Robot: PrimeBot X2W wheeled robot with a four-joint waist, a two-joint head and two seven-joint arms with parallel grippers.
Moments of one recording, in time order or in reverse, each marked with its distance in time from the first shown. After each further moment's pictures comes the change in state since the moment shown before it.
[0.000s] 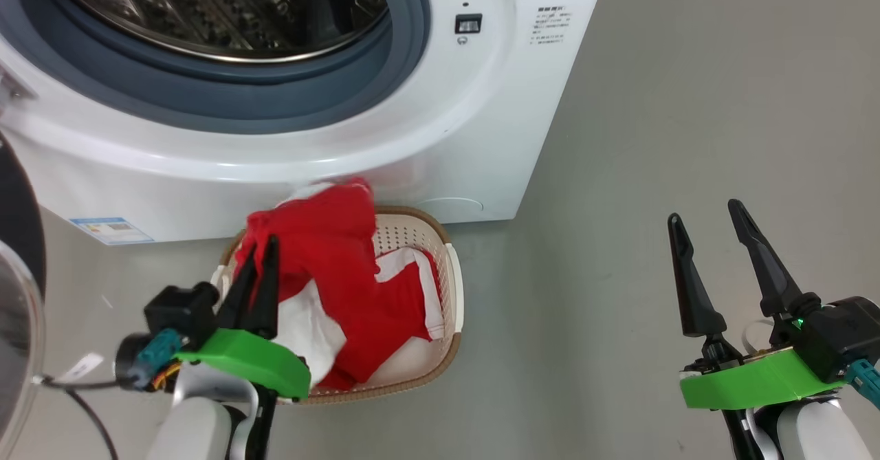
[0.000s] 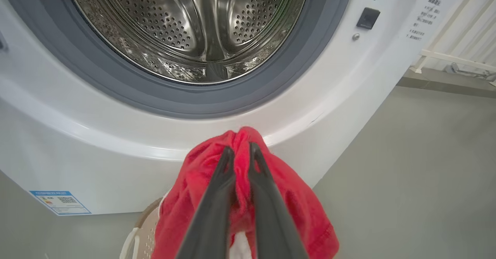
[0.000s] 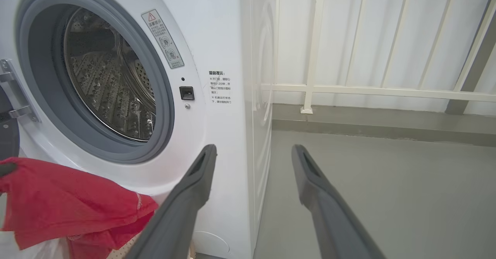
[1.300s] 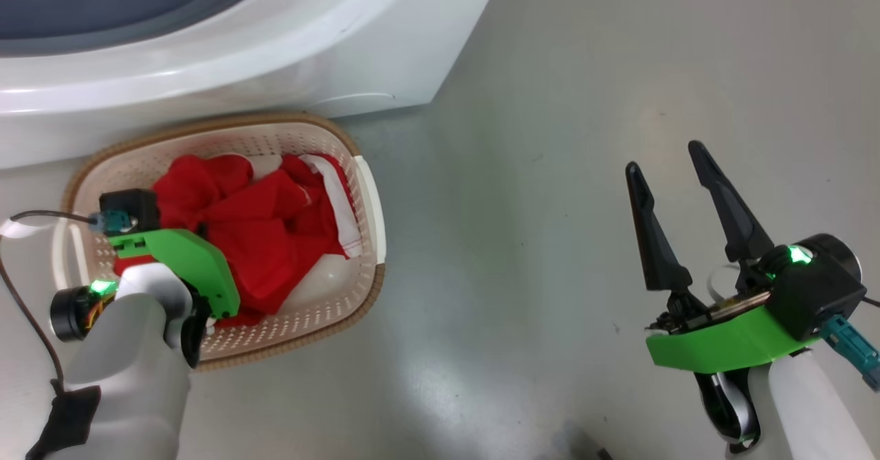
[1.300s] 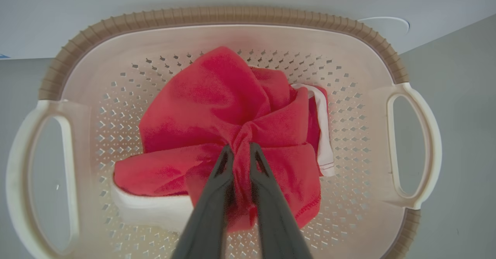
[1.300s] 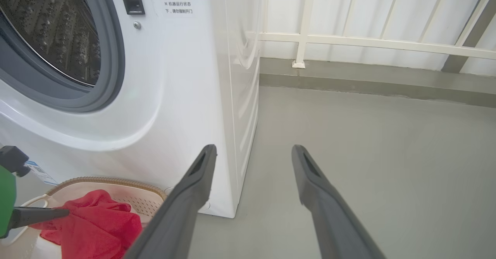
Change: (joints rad) left arm -0.568 0.035 -0.021 0.974 -0.068 -0.053 0.142; right arm -0.135 0.000 0.092 -0.005 0.008 0.000 0.000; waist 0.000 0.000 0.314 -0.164
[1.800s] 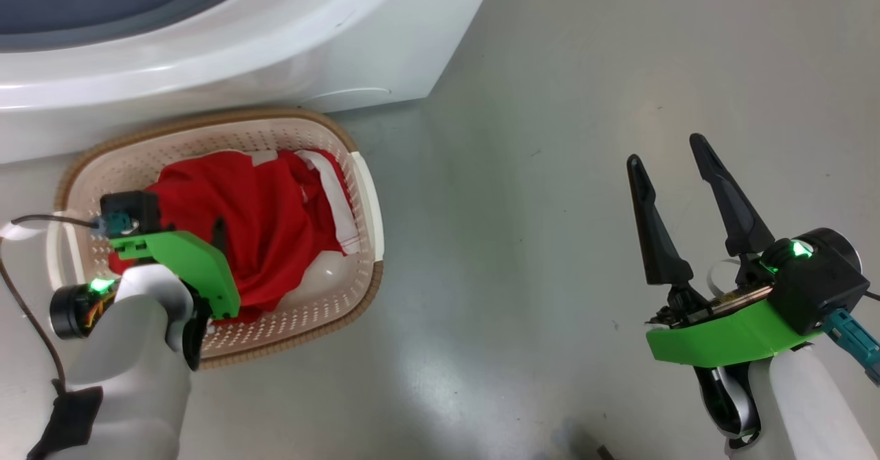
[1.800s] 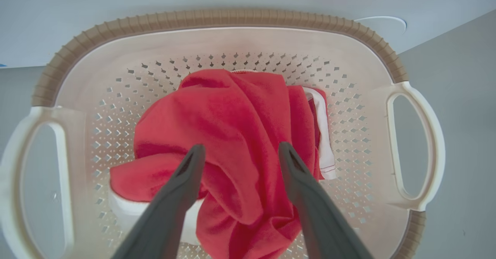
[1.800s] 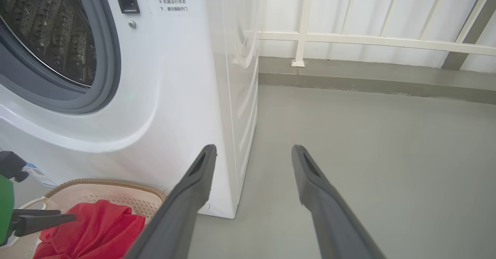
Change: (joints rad) left arm 0.000 0.004 -0.023 0.007 -0.001 0.002 -0.040; right arm -0.018 0.000 0.000 0.006 0.015 0.000 0.000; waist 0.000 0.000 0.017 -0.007
